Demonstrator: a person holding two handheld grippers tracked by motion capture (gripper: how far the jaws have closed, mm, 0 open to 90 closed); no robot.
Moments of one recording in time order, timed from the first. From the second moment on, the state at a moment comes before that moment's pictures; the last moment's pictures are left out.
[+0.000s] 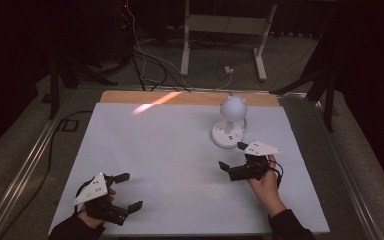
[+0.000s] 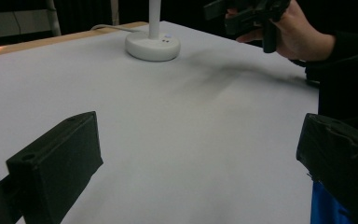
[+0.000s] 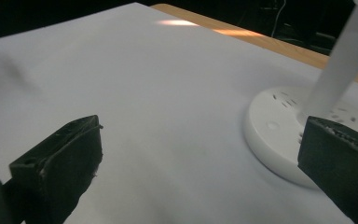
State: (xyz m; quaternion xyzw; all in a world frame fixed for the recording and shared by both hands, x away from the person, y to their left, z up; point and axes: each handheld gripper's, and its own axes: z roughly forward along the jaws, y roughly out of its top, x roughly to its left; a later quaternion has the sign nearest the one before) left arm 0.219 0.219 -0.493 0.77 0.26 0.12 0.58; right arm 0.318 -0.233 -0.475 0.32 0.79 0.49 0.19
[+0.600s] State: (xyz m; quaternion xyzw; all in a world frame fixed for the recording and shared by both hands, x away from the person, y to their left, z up) left arm 0.219 0.218 -0.493 0.77 0.26 0.12 0.58; right arm 0.276 -0.268 -0.488 0.33 0.80 0.47 0.17
